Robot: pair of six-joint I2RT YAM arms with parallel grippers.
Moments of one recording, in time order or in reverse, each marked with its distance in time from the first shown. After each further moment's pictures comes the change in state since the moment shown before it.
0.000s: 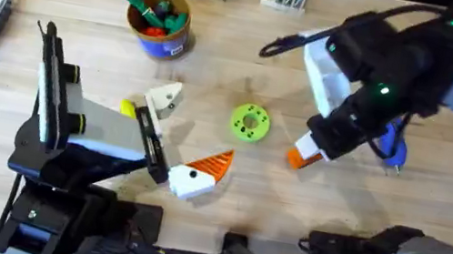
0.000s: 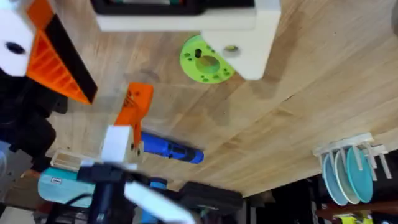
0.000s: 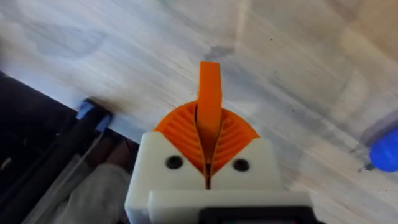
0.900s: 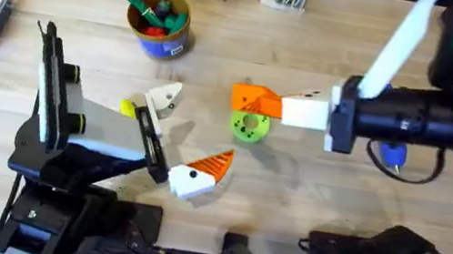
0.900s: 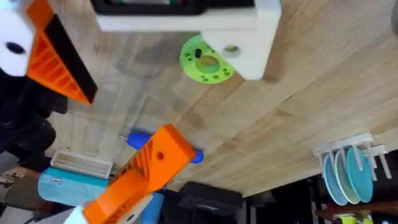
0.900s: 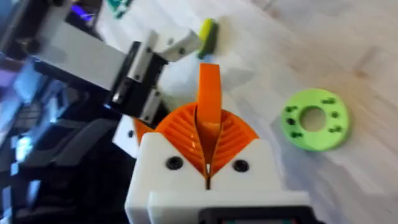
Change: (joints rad) left arm 0.000 0.000 0.000 0.000 0.000 0.000; right arm 0.000 -0.484 -0.223 0.674 -0.467 0.254
